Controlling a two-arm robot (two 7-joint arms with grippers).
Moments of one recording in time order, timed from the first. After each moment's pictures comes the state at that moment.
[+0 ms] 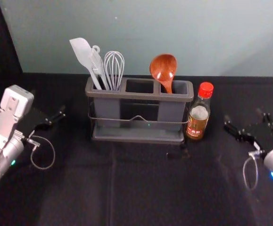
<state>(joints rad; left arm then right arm) -0.20 0.60 0.45 -1.41 -0.25 -0.12 0.03 0.01 0.26 -0.03 -1.54 0.09 0.09 0.17</state>
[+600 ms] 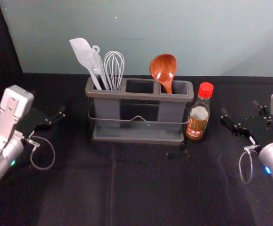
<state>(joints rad) -0.20 0.60 0.45 -1.41 -0.25 -0.12 0.03 0.07 0.24 -0.05 -1.47 0.04 0.00 0.16</state>
